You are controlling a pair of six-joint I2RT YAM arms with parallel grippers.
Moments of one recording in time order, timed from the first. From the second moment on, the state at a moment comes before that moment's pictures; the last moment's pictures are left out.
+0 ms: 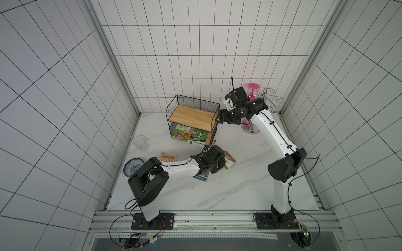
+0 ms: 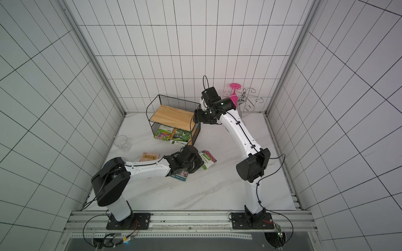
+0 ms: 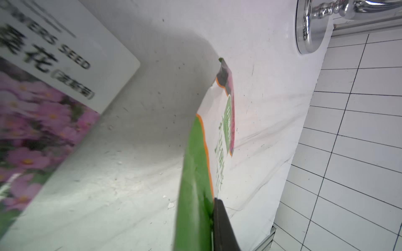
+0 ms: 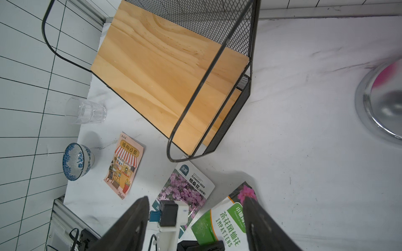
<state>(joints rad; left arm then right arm) -0.92 1.75 1.02 -0.04 0.04 -1.42 0.59 2.02 2.32 -1.23 -0.18 0.35</state>
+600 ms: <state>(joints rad) -0.91 1.54 1.02 -0.27 0.01 -1.41 0.49 1.94 2.26 -1.36 -0.27 0.27</state>
